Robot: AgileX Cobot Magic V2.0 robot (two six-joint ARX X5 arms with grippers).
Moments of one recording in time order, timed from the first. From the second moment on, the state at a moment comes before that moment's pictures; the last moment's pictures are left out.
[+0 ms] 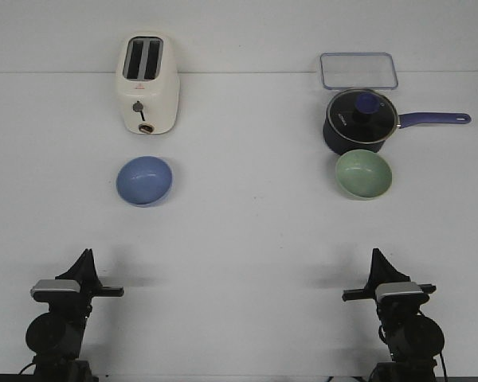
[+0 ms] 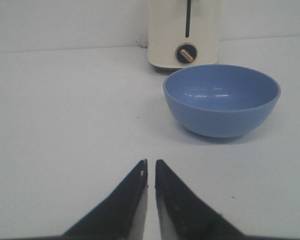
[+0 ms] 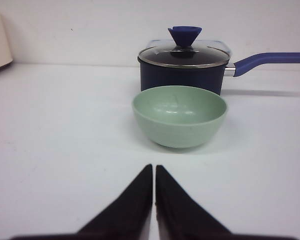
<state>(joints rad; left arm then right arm) -0.03 0.01 0.03 0.02 -0.05 0.05 0.02 0.00 0.02 -0.06 -0.08 0.03</state>
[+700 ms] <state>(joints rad) -0.03 0.01 0.03 0.02 -0.05 0.05 0.02 0.07 0.23 -0.23 0.00 0.43</state>
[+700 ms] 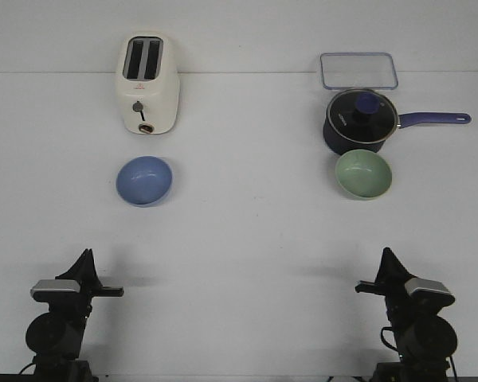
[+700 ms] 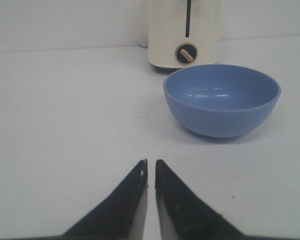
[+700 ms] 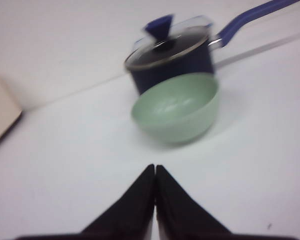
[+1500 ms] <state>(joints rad) -0.03 0.01 0.03 0.02 -0.05 0.05 -0.10 1.41 1.24 -0.66 0.01 0.27</state>
